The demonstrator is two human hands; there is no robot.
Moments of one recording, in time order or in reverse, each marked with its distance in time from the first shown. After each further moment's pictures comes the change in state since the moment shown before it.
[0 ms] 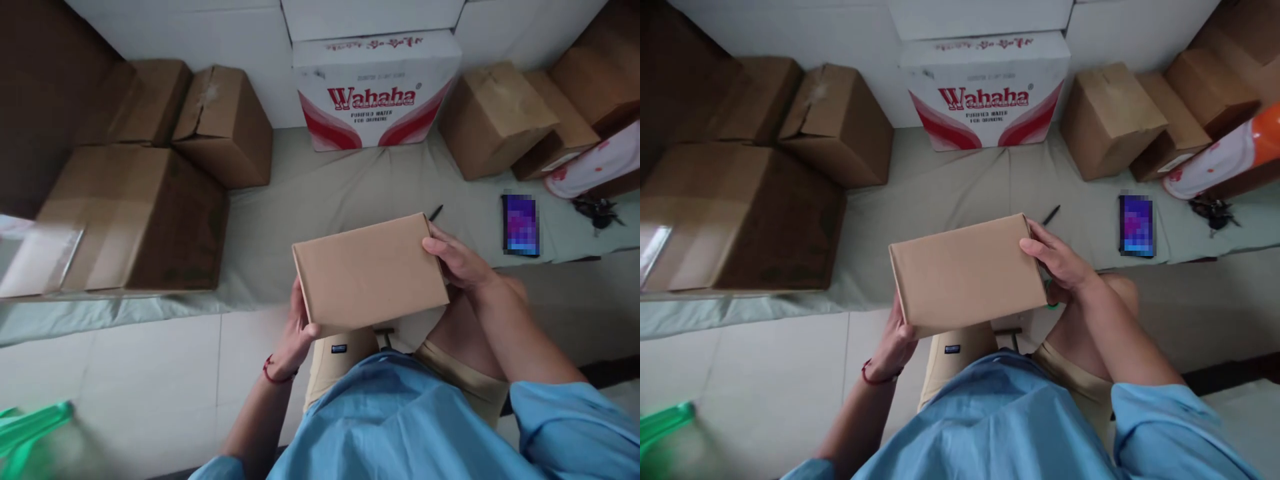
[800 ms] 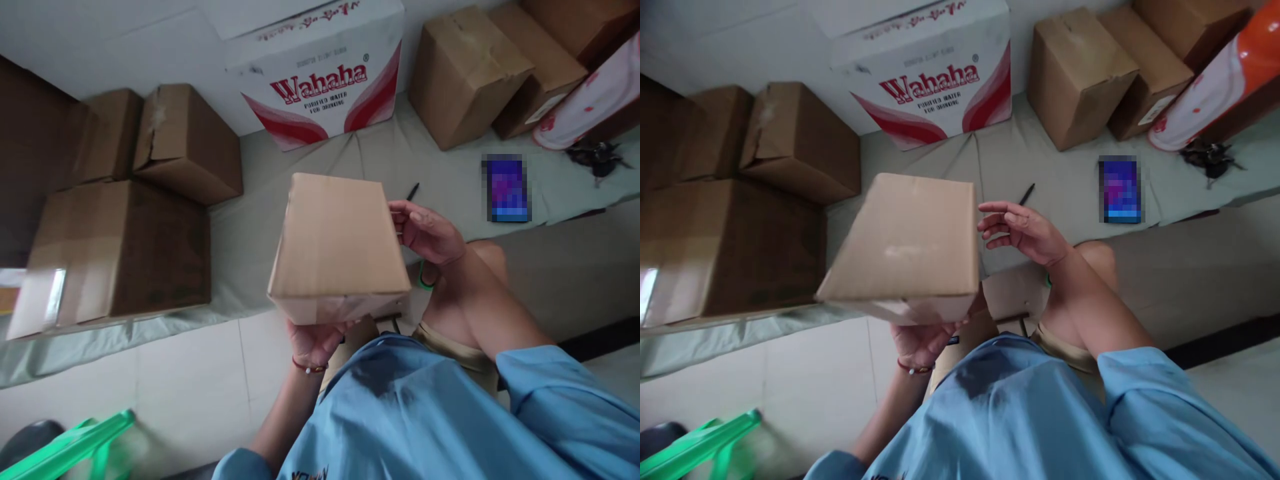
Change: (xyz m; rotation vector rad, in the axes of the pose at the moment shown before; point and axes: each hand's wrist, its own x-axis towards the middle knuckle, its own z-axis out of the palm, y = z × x) left_hand -0.002 -0.028 0.040 -0.758 0.049 -0.442; right_hand 0.019 0.022 -0.025 0.353 -0.209 -0.195
